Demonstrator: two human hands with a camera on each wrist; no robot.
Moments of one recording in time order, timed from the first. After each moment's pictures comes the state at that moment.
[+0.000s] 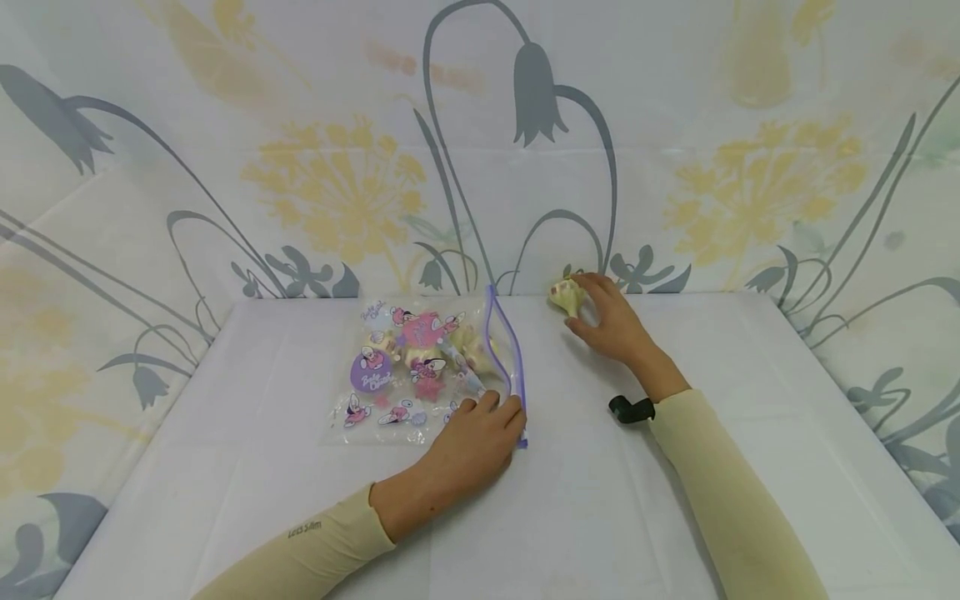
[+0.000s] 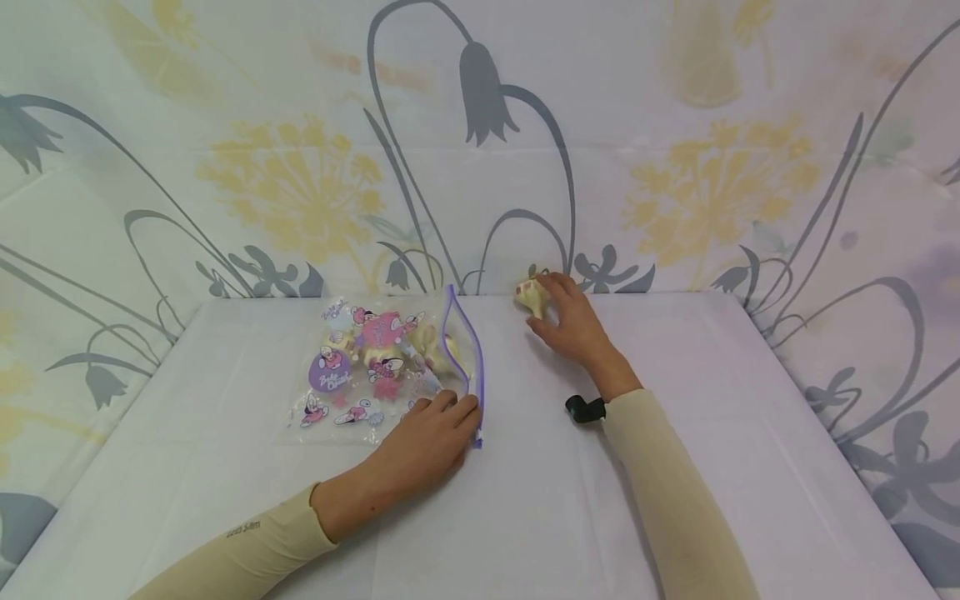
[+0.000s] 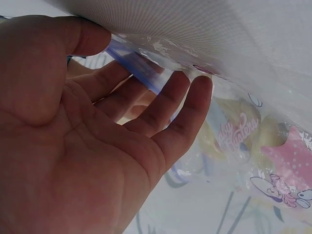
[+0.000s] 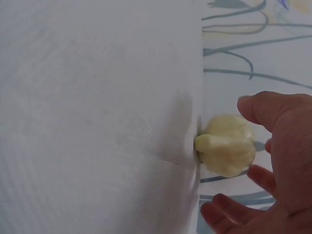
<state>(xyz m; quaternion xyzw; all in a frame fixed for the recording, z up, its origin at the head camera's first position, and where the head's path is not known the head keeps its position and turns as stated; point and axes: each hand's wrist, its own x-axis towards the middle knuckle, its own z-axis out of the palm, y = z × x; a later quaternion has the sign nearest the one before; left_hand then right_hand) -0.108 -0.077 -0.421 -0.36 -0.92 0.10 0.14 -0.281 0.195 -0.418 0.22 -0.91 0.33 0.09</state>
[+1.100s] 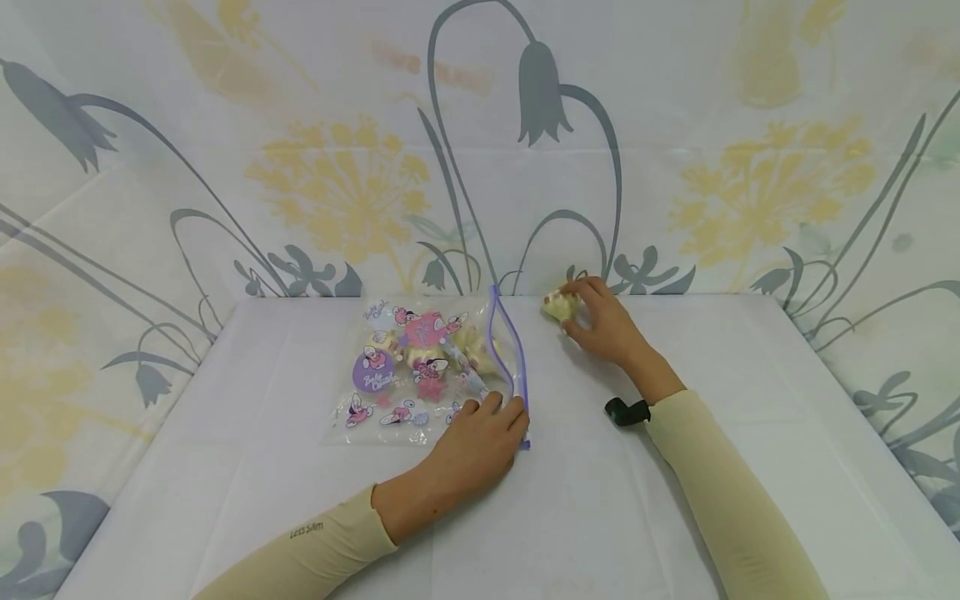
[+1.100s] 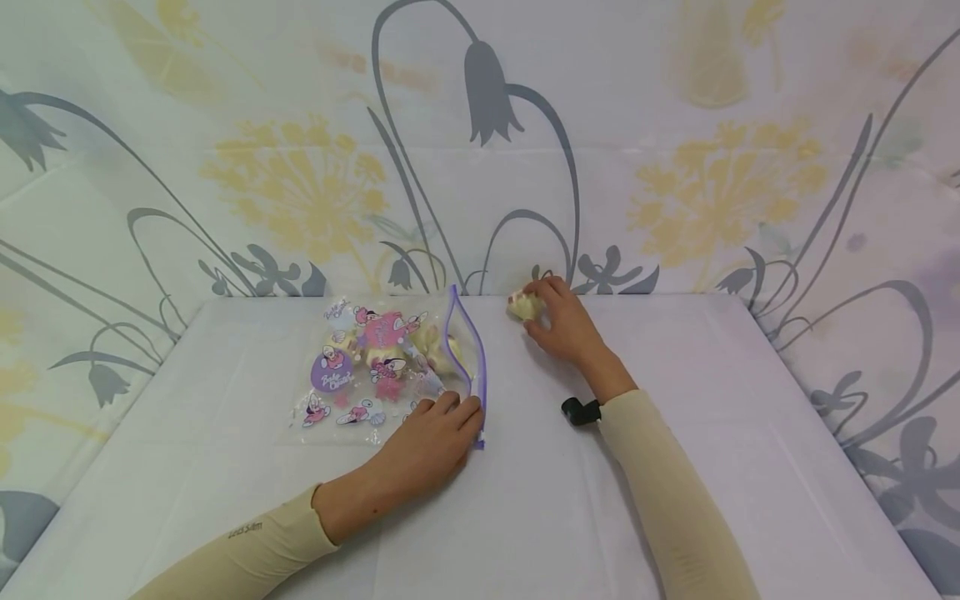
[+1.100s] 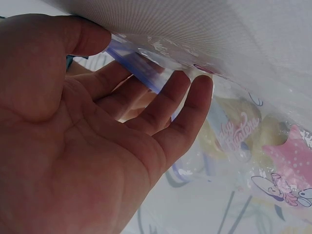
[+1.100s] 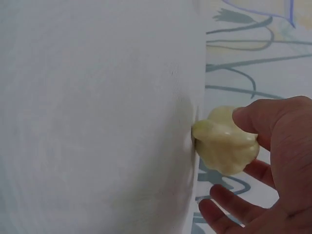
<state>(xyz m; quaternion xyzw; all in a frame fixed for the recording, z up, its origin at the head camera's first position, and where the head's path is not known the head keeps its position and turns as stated) -0.107 -0.076 -0.422 -0.36 -0.92 0.11 0.13 -0.283 0.180 -0.417 0.26 -0.90 0.33 0.10</state>
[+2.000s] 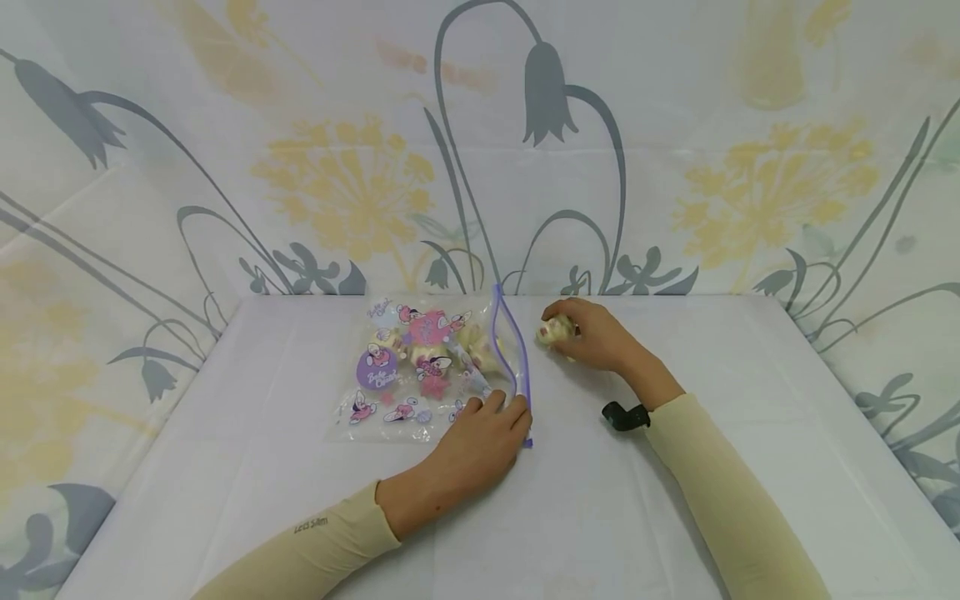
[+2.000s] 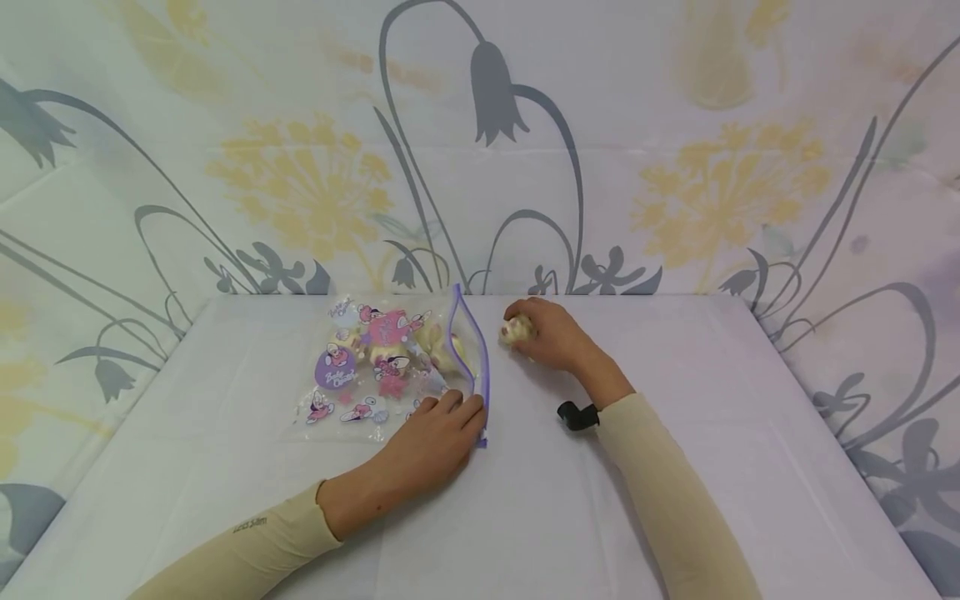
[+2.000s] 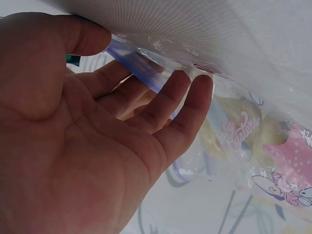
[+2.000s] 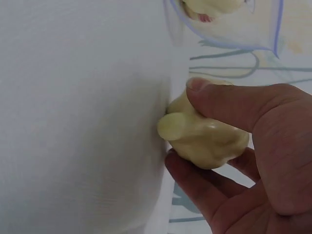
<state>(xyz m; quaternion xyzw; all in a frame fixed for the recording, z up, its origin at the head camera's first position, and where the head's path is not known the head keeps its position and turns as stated) -0.105 -0.077 -0.421 -0.36 -0.92 0.11 0.14 -0.266 0.162 -0.404 0.28 -0.91 0.31 0.00</state>
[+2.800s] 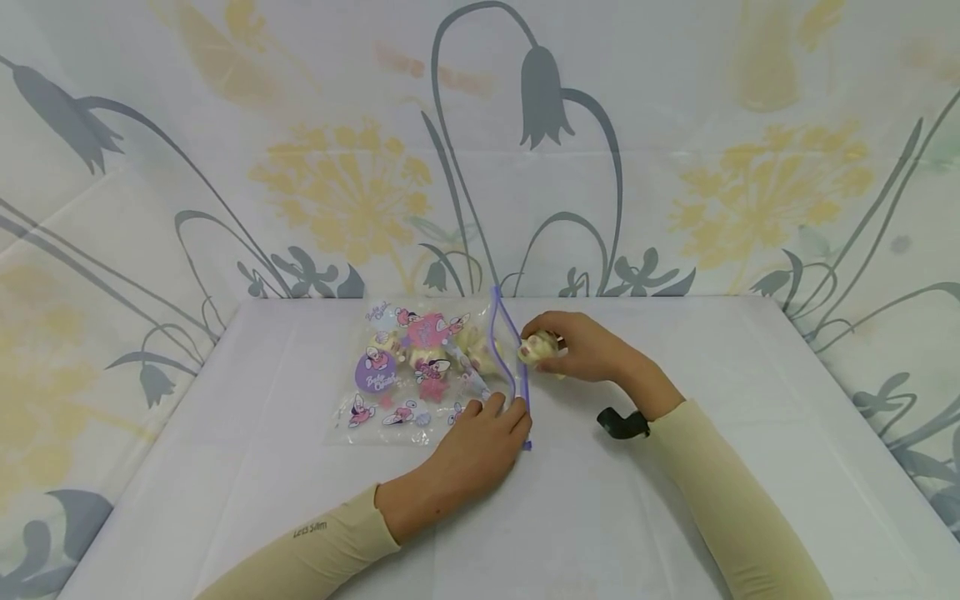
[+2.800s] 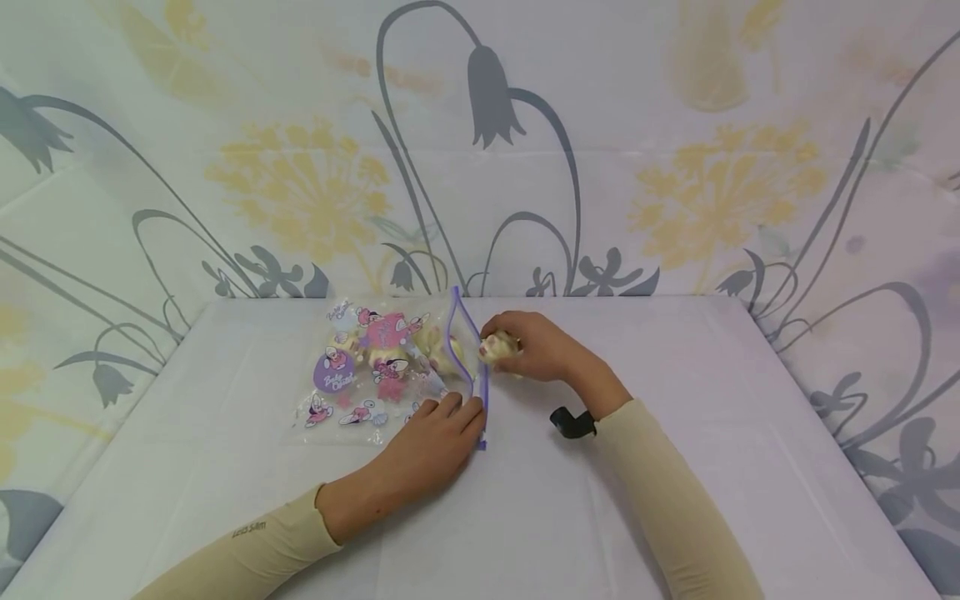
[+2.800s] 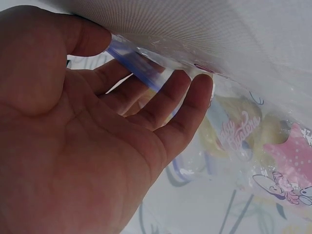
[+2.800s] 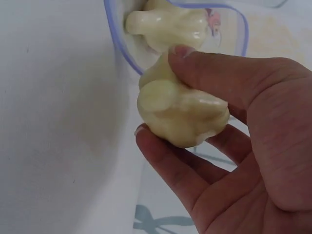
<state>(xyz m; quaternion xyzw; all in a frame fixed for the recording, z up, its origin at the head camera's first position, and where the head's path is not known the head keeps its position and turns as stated) -0.105 -0.076 -0.422 -0.36 -0.92 0.14 0.12 -0.244 0.147 -0.382 0.38 -0.87 0.32 -0.06</state>
